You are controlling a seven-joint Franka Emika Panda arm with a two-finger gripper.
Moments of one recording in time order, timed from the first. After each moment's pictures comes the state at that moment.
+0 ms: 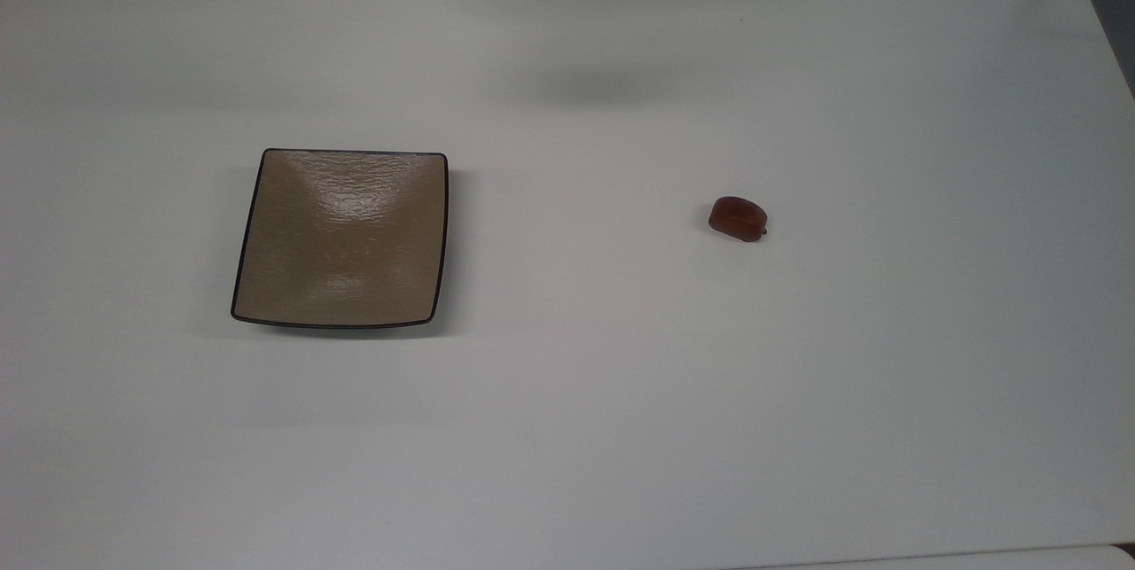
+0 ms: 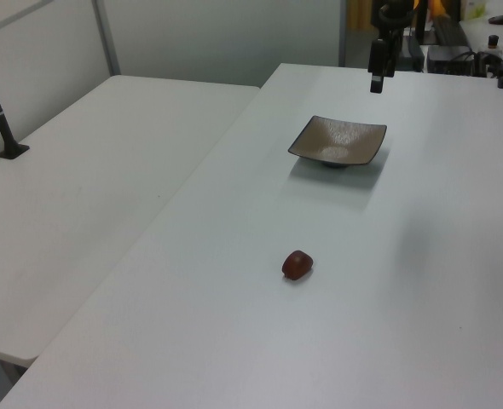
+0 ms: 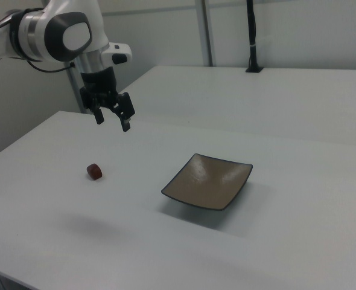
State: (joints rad) arm 0.16 -0.01 -0.03 -1.70 0.03 1.73 0.09
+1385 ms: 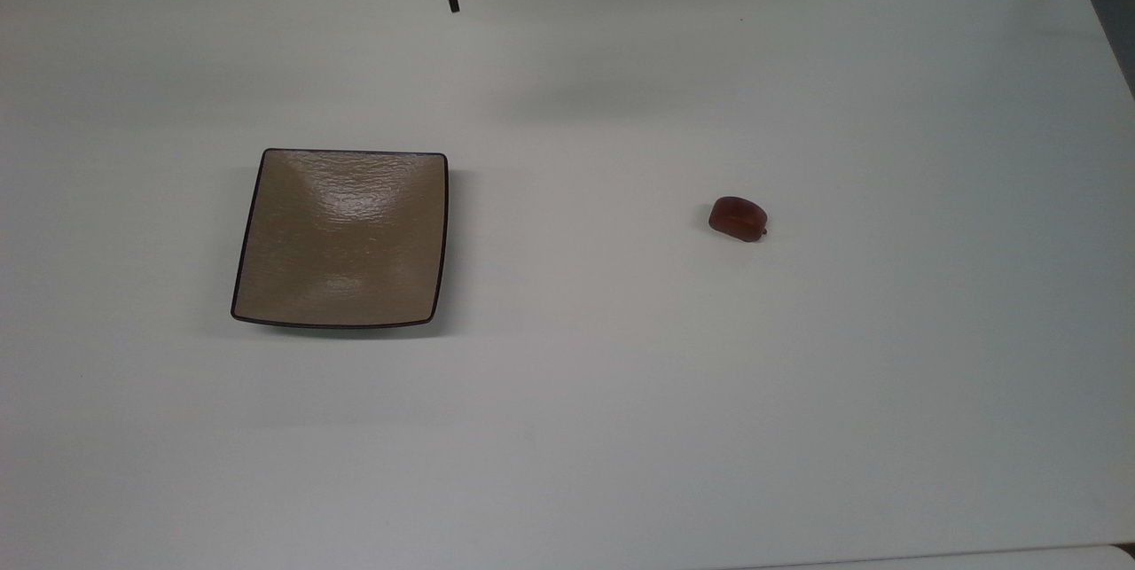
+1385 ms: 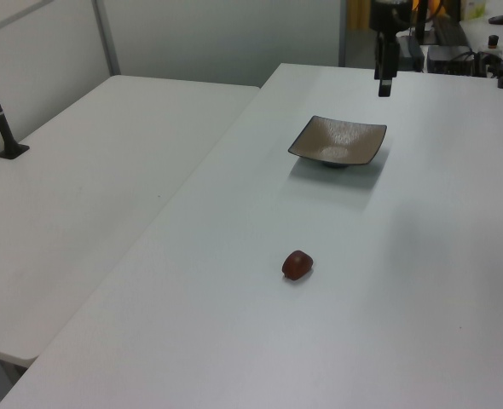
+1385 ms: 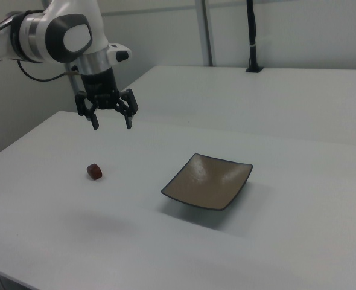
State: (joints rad) arm 0.16 0.00 -0.03 -1.70 0.03 1.73 -0.31
